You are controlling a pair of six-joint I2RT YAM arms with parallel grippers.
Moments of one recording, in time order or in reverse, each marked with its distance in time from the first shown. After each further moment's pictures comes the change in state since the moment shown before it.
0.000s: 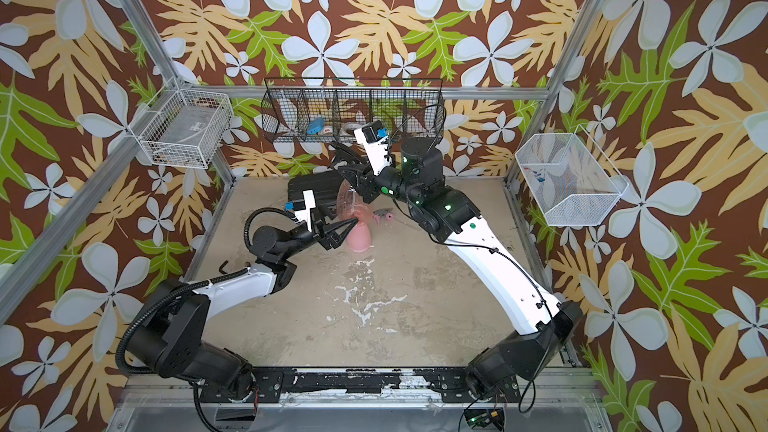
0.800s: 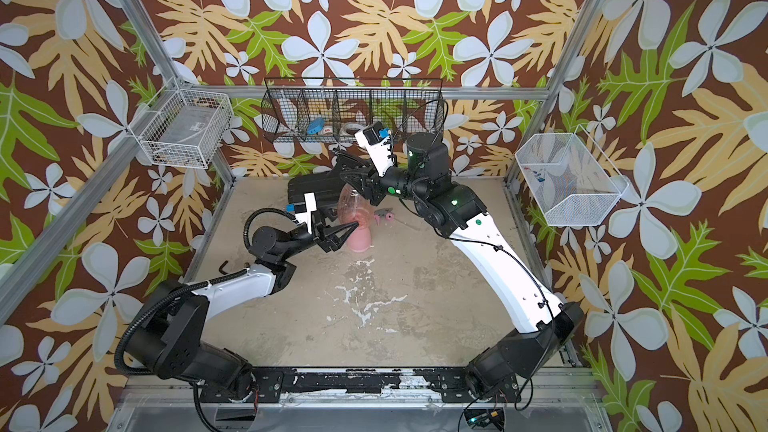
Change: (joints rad) left arm 0.008 -0.002 -0.007 0.016 0.085 0.014; right arm -0.069 -0.006 0.045 -0.106 -0.242 -0.068
